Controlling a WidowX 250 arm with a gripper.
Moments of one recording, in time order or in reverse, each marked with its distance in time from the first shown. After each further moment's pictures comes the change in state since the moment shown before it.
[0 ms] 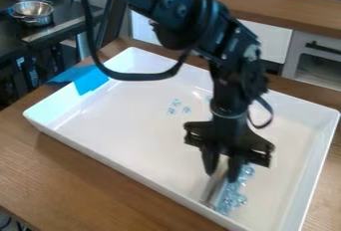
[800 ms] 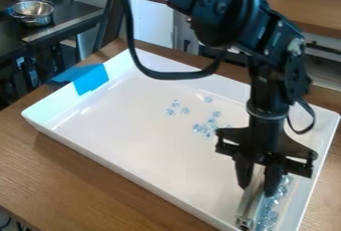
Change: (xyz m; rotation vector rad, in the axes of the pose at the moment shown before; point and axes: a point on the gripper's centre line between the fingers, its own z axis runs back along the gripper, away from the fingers) arm 0.008 -0.022 0.007 -0.025 0.045 0.014
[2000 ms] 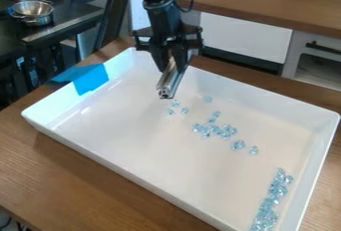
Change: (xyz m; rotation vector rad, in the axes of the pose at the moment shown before) arm 0.118 0.163 0.058 -0.048 -0.207 0.188
